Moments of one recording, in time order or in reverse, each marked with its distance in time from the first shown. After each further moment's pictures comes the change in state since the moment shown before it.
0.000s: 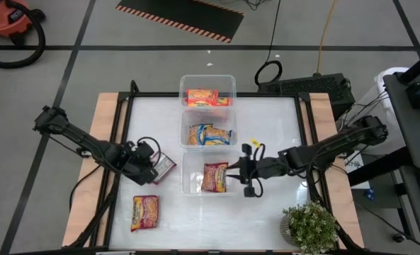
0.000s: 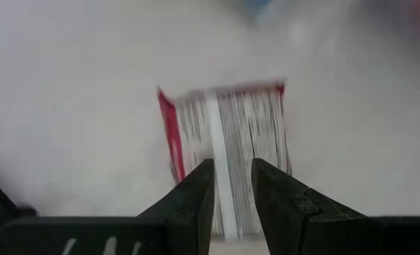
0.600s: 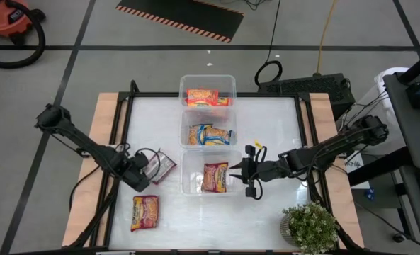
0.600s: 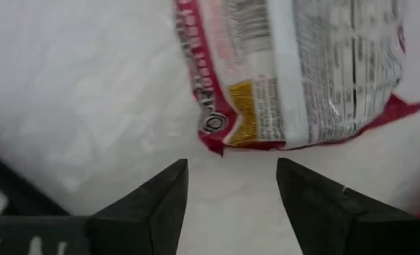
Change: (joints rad) left arm -0.097 0.000 -0.273 0.112 0.260 -0.082; right arm 0.021 -0.012 -0.081 0.001 0.062 0.045
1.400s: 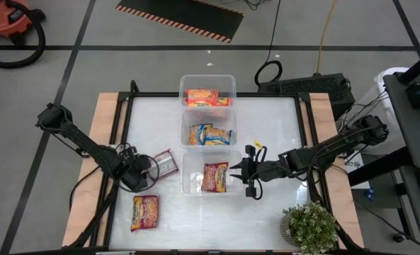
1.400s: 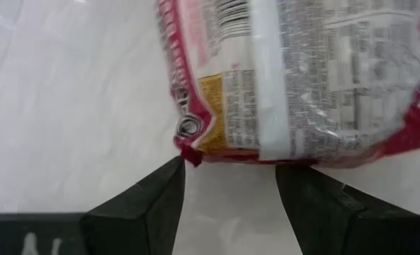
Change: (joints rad) left arm -0.043 0.000 -0.150 0.176 -0.227 0.314; right arm 0.000 0.000 0.000 0.000 -0.001 0.000
